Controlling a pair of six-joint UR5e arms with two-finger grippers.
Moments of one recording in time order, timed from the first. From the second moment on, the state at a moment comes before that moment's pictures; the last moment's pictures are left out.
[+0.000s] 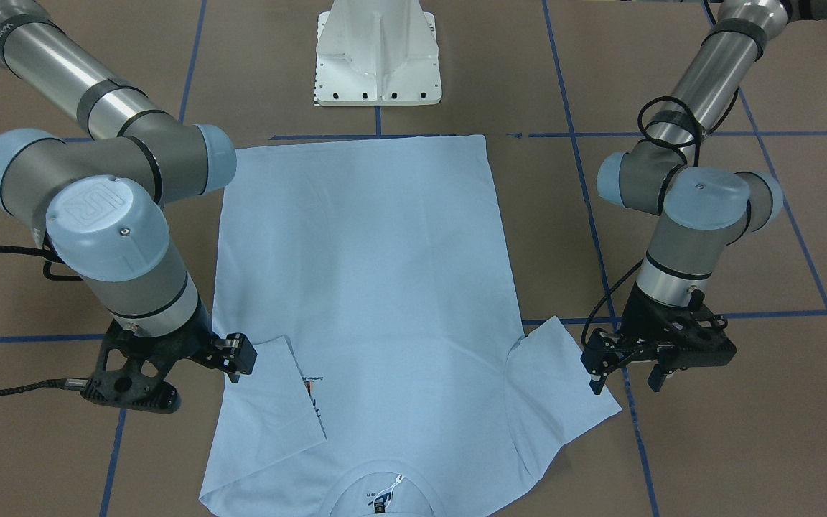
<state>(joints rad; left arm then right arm) -0.88 -2.14 -1.22 -2.34 -1.67 -1.08 0.93 -0.77 1.36 -1.56 2.01 1.00</state>
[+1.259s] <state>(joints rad) -0.84 -2.22 -0.97 -2.46 -1.61 -1.09 0.95 -0.81 1.41 -1.57 2.07 0.99</state>
